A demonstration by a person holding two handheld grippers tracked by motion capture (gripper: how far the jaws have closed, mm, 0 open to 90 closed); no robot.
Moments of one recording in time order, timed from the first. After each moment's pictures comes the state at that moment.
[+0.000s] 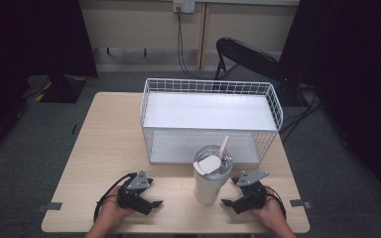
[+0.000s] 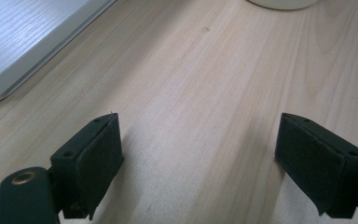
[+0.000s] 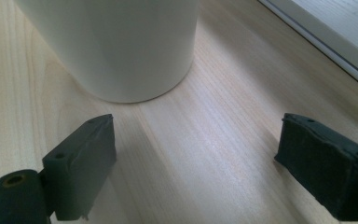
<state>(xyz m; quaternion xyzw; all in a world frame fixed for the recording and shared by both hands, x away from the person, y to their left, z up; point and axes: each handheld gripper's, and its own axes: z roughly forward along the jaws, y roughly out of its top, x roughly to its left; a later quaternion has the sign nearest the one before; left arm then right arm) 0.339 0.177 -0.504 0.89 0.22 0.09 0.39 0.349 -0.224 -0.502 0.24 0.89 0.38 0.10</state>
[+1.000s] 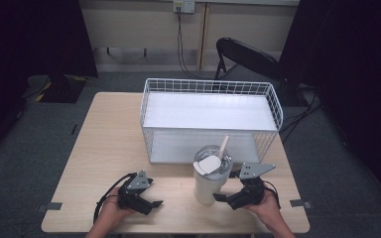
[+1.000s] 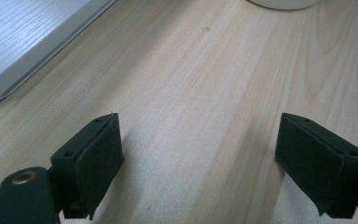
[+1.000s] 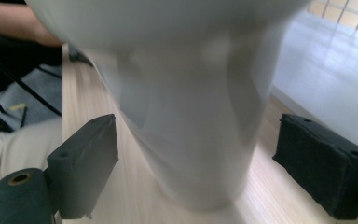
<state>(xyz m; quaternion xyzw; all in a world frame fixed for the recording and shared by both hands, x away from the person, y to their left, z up) 0.338 0.177 -0.504 0.89 0.22 0.09 0.40 0.343 -0.206 -0.454 0.21 0.83 0.52 0.04</state>
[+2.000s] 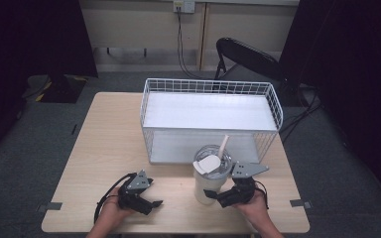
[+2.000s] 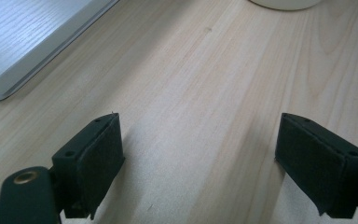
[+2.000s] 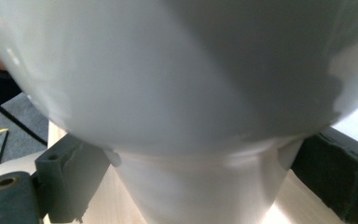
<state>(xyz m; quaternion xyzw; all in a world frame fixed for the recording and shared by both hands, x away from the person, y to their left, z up) 0.338 0.177 -0.504 0.88 0.23 0.09 0.40 0.343 -0.181 -0.455 0.21 0.80 0.55 0.08</state>
